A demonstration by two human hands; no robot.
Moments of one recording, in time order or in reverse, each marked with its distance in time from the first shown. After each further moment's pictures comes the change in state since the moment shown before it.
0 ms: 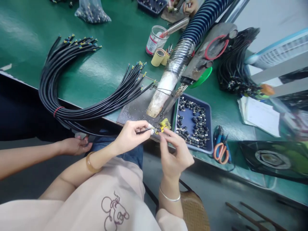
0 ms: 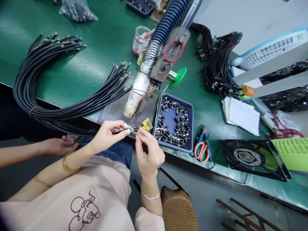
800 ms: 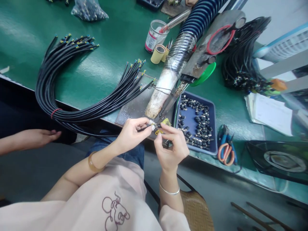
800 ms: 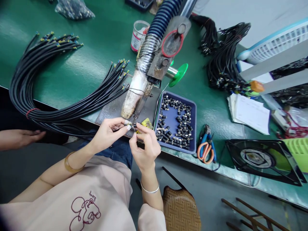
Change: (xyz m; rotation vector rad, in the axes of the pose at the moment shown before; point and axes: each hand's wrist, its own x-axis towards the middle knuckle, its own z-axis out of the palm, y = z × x) left_hand 0.011 -0.007 0.004 0.056 0.055 -0.023; right_hand 0.018 0.005 0.015 -0.022 -0.001 -0.092
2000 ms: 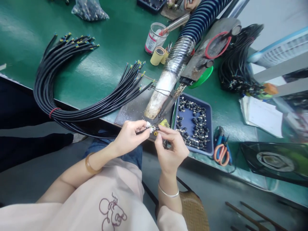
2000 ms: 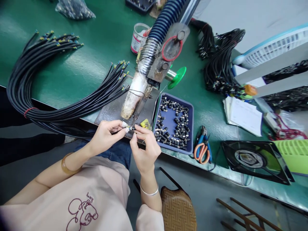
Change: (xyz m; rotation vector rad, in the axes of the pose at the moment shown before) left_hand -0.007 0.004 -0.003 0.134 0.010 0.078; right_hand -0.003 -0.001 -0.005 0.102 -0.037 0.126
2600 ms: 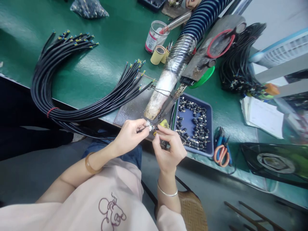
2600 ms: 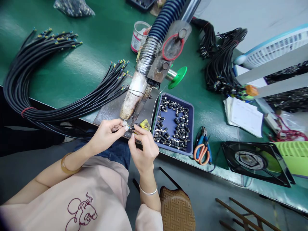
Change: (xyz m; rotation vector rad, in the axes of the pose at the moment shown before) left_hand 0.006 0.001 0.001 -0.008 -0.019 -0.071; right_hand 0.000 0.006 0.001 -0.081 -0.010 -0.108
